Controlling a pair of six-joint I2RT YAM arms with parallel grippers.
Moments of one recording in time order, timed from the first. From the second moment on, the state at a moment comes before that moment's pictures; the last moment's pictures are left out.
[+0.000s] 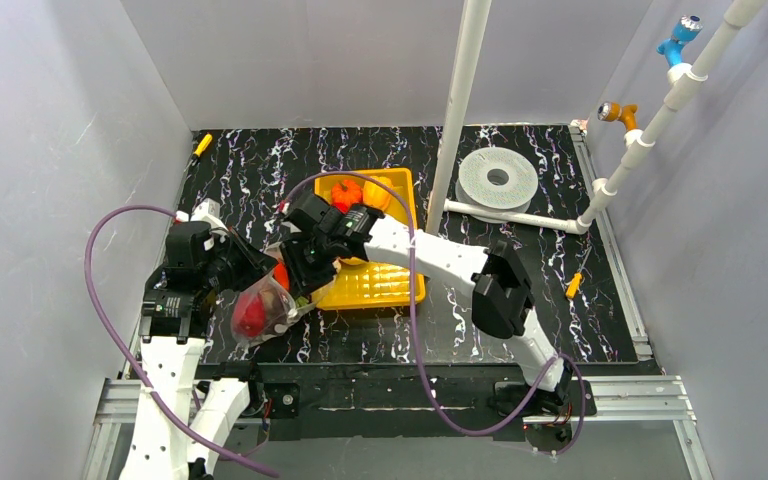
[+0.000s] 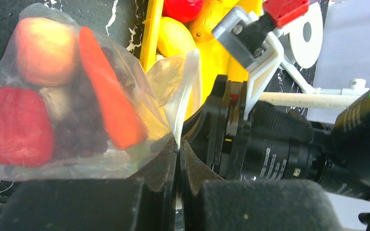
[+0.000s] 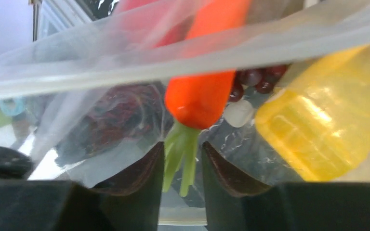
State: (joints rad) left arm -0.04 0.71 0.99 -0.94 0.24 -0.65; right arm 1.13 2.14 2.02 -0.81 -0.33 0.63
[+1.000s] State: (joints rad) left arm -0.04 0.71 1.00 -0.96 0.20 -0.61; right arm 1.03 1.90 1.94 -0.76 -0.30 0.46
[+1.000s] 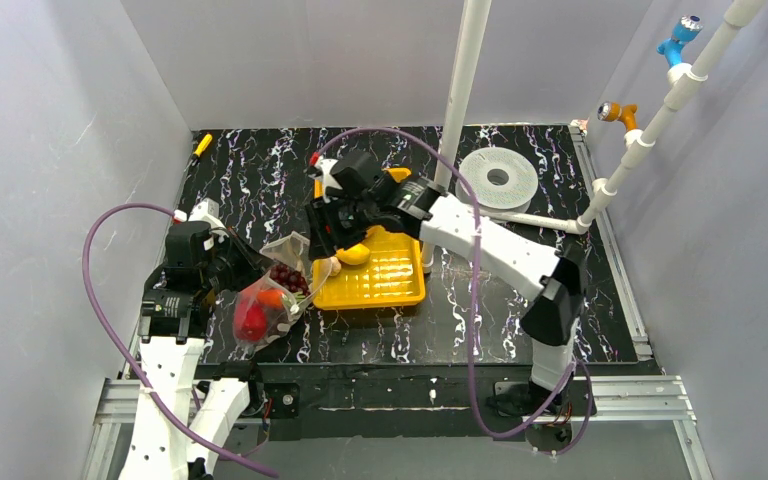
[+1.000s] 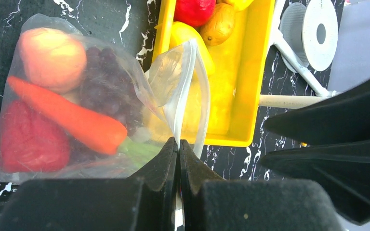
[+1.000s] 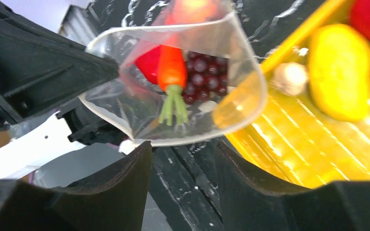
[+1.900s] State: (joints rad) left arm -0.04 0.70 1.00 -0.97 0.19 -0.58; right arm 0.93 2.05 1.80 -0.77 0.08 0.19
